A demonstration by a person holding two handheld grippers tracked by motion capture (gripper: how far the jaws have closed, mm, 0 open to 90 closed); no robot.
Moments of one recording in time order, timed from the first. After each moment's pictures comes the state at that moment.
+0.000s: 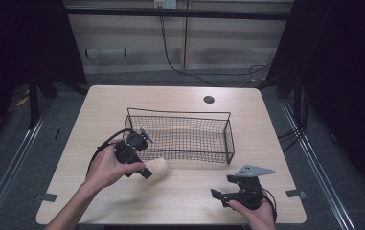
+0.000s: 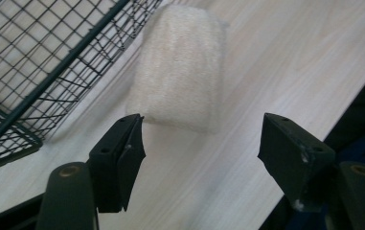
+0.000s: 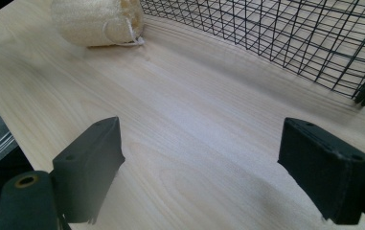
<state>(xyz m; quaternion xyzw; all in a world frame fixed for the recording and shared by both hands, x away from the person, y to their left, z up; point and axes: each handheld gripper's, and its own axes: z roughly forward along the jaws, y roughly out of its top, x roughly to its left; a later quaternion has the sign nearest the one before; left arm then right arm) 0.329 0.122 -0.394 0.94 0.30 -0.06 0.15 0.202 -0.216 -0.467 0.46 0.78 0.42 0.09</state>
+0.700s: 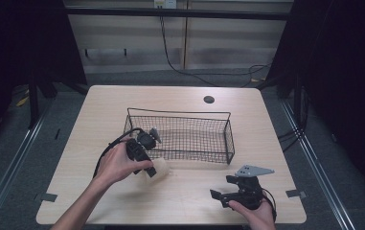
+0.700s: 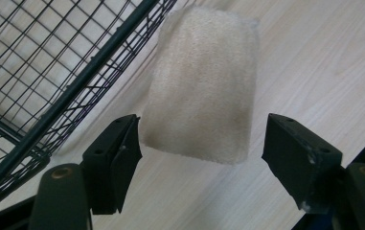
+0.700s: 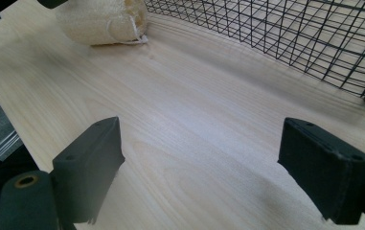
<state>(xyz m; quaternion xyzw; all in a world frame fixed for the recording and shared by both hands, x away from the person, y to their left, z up) 0.346 0.099 -0.413 0.95 0.30 -0.05 0.08 0.202 -0.216 -0.468 0.46 0.78 0.42 0.08</state>
